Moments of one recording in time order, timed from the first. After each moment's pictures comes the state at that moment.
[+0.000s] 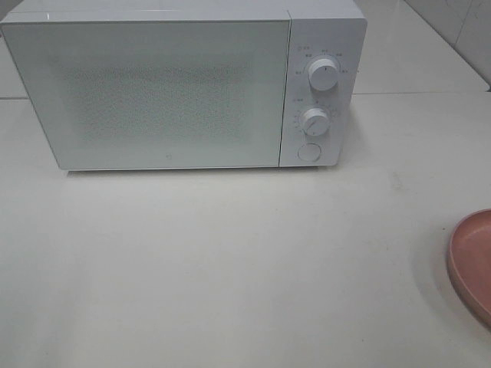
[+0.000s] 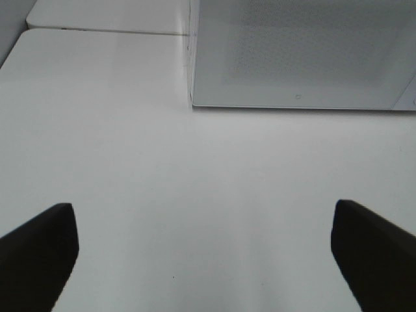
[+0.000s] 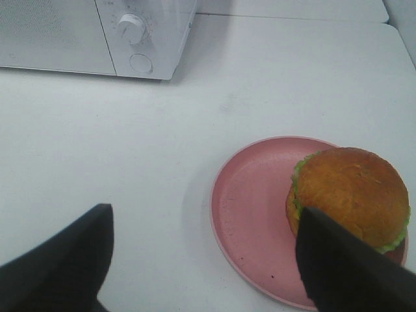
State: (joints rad) left arm 0.01 0.01 -0.51 -0.16 1.04 0.04; right arm 0.18 0.00 -0.51 -0.05 1.04 0.10
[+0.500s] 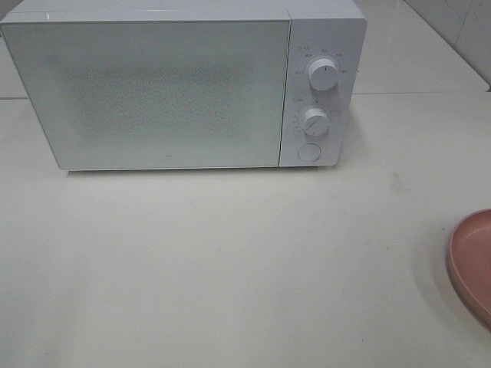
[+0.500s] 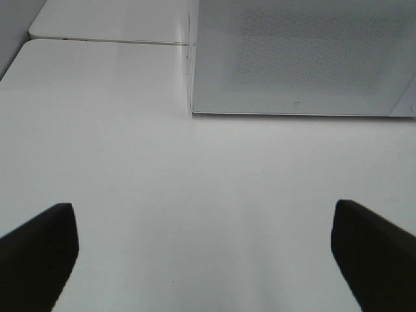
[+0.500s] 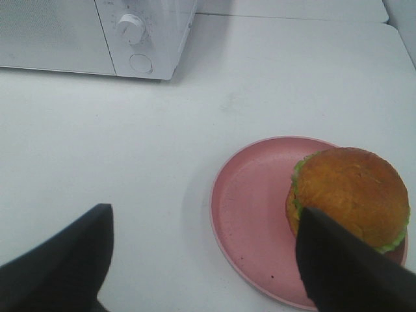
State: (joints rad) left arm 0.01 0.00 -0.51 -0.16 1.04 0.04; right arm 0.18 0.00 -0.51 -0.05 1.04 0.10
